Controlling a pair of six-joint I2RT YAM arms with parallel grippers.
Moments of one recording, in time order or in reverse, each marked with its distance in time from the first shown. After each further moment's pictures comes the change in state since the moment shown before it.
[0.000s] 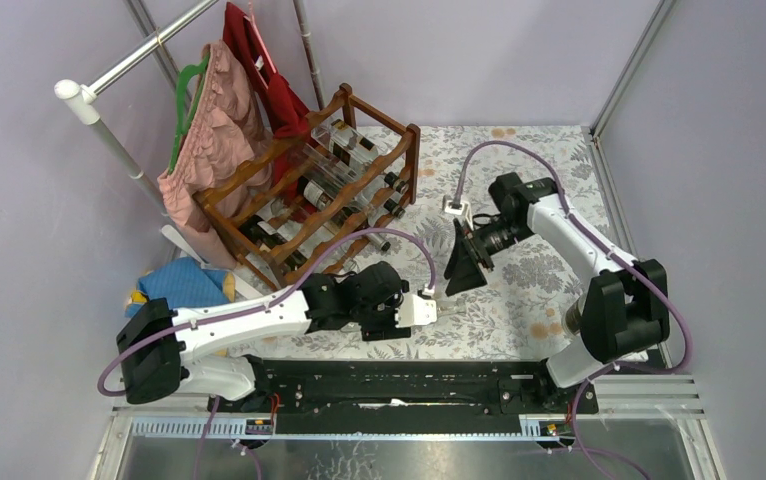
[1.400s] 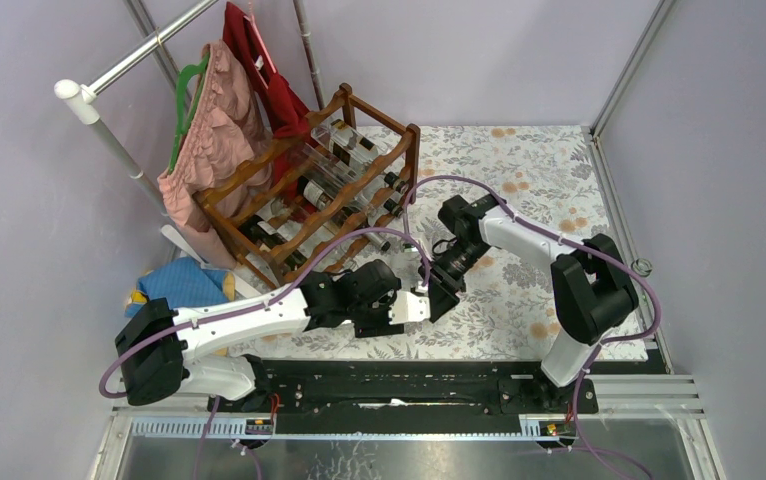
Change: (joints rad) left arm 0.038 0.000 -0.027 -0.036 -0.041 0.029; right arm 0.275 0.161 -0.040 0.106 0.240 0.168
